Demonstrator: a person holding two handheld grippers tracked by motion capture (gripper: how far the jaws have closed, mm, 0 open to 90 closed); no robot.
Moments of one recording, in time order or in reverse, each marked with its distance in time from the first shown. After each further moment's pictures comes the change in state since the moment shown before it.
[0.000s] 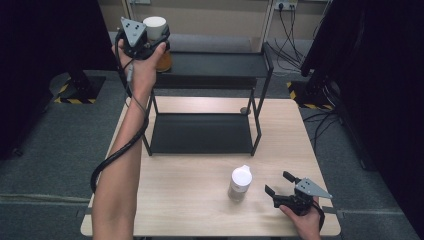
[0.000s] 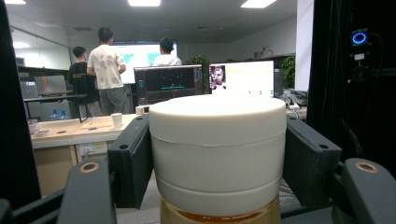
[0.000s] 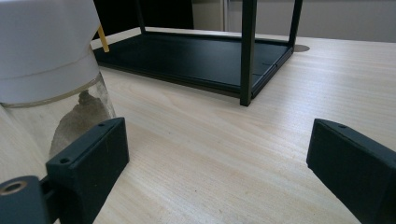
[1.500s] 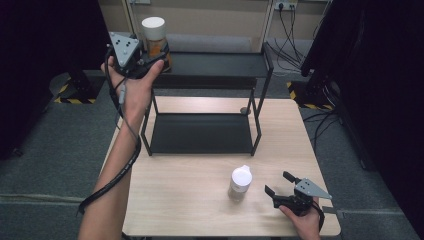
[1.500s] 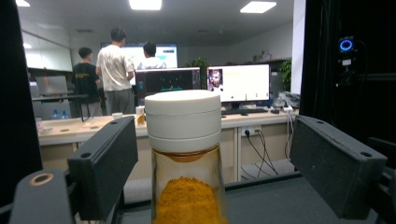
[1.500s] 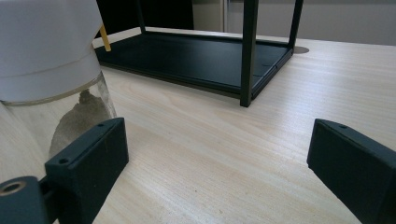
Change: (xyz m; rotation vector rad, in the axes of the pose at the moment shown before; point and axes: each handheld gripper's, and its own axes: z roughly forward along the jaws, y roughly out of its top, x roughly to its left) left arm -0.019 0.005 -0.072 -0.025 -0.001 -0.011; right arm 0.002 -0.001 0.000 -0.004 -0.003 -0.014
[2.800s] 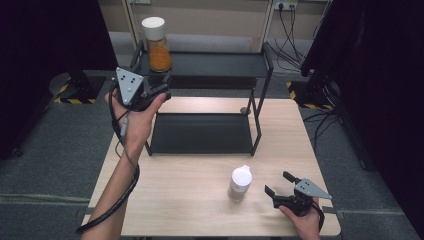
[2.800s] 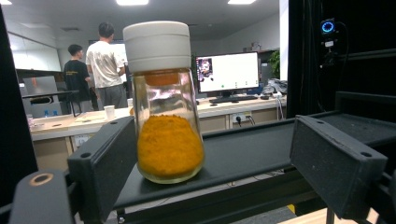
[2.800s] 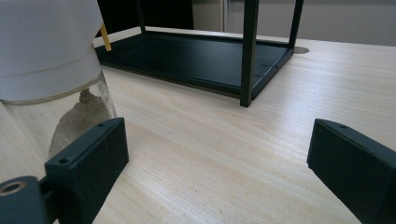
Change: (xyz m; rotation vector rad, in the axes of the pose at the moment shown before) left arm -0.006 -0.043 -0.043 0.030 -0.046 0.036; right arm 0.000 0.001 0.000 0.004 0.000 -0.003
